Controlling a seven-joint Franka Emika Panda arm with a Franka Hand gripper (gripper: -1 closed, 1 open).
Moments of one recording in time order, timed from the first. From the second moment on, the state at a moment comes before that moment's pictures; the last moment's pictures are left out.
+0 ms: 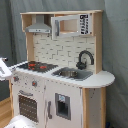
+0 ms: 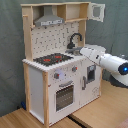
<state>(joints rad) -0.42 -1.51 1.23 -2.41 -0.08 2.63 -0.56</state>
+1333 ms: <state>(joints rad) -0.41 -1.51 1.08 -2.33 -0.20 2.46 -0.78</state>
